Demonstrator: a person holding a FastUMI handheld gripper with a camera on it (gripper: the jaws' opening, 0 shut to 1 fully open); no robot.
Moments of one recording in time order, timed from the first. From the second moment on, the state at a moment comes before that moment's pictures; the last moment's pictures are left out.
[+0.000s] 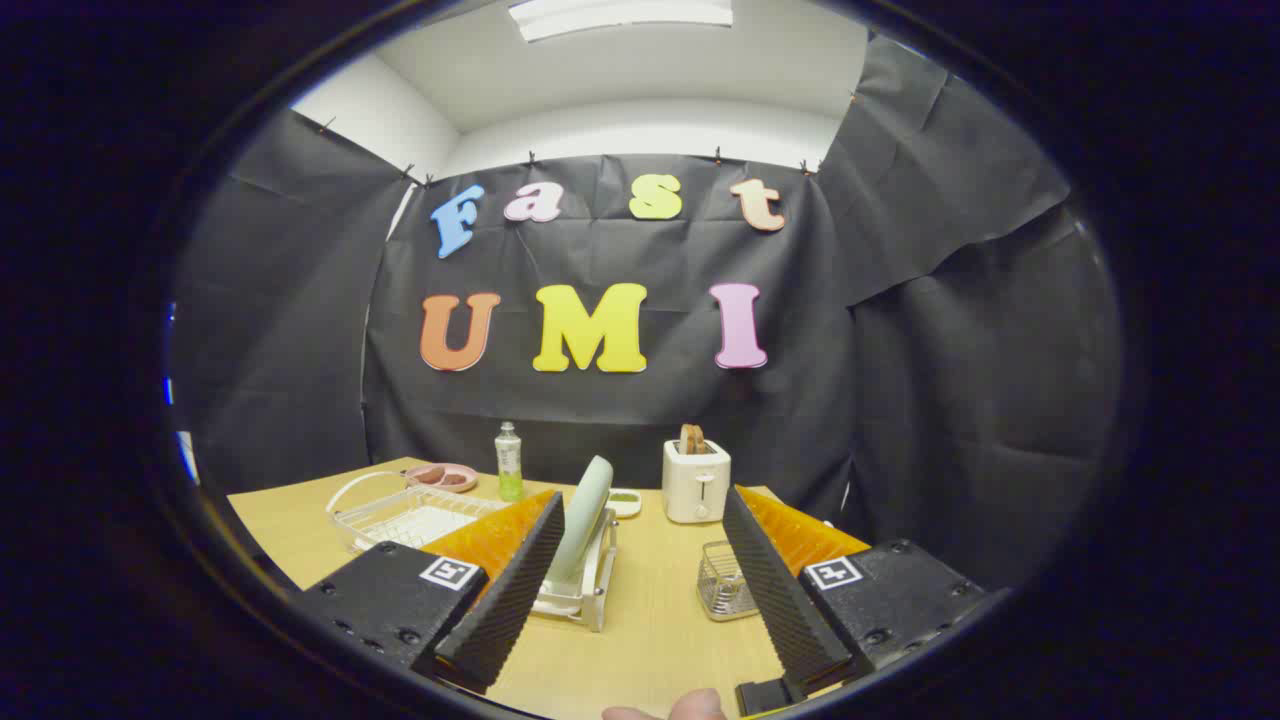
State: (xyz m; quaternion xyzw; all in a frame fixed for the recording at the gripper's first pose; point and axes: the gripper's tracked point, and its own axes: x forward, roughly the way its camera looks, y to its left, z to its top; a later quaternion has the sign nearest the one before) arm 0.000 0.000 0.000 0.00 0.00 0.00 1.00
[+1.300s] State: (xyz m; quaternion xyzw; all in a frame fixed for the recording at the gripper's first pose) arm 0.054 0.016 0.015 0.01 0.08 0.06 0.99
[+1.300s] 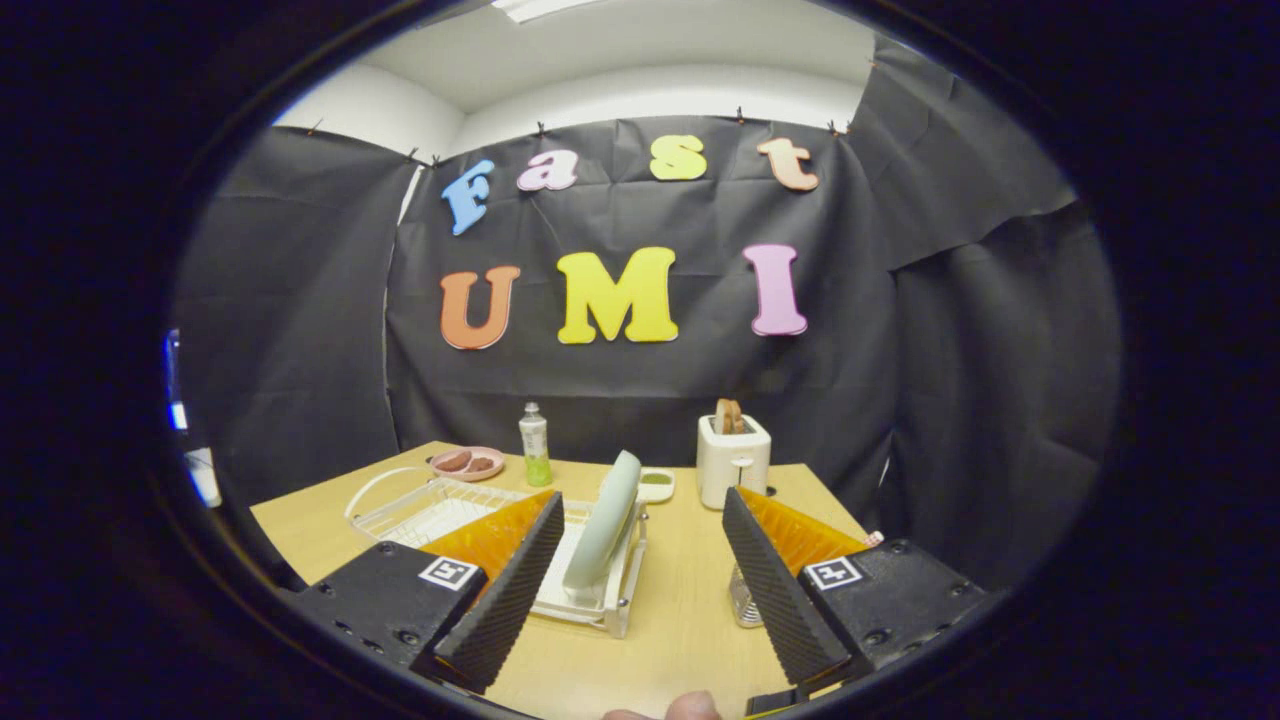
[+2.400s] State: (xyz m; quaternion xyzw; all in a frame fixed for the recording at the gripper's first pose) arm 0.200 0.079 -0.039 0.00 0.36 0.05 0.93
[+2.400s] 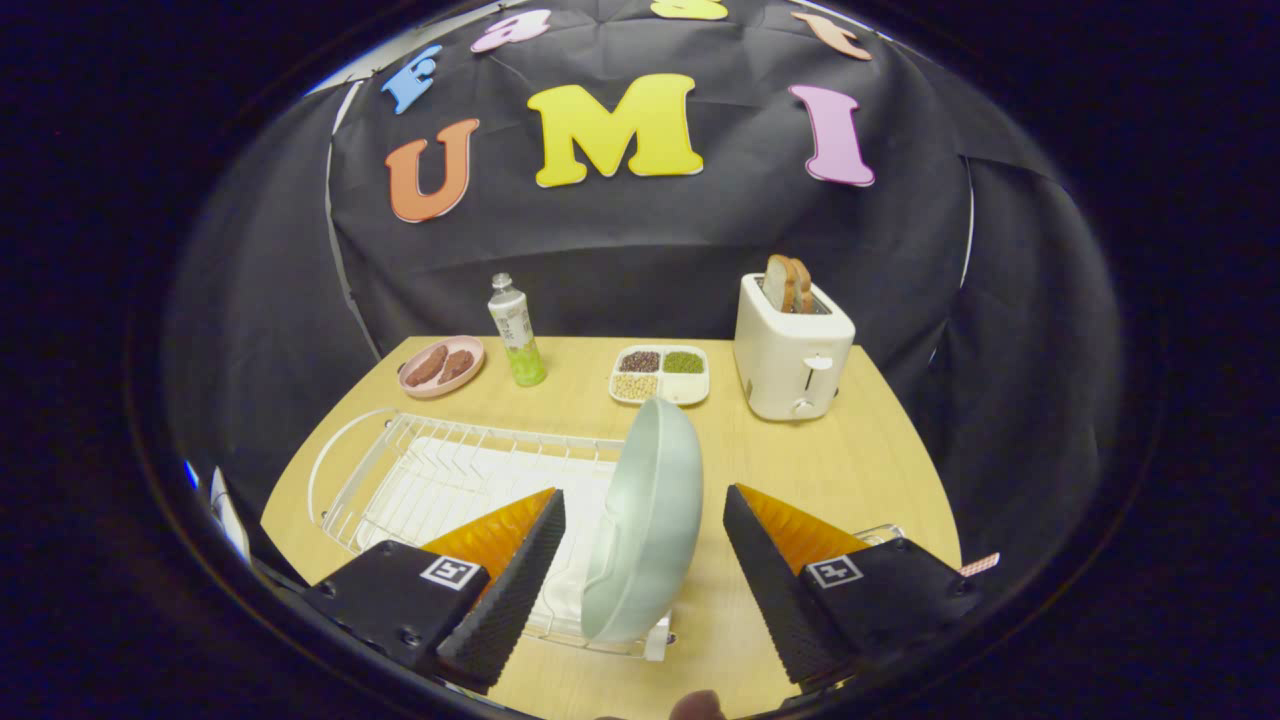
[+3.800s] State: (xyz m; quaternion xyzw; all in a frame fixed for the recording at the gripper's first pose) arm 0.202 0.082 -0.005 0.01 0.37 -0.09 0.92
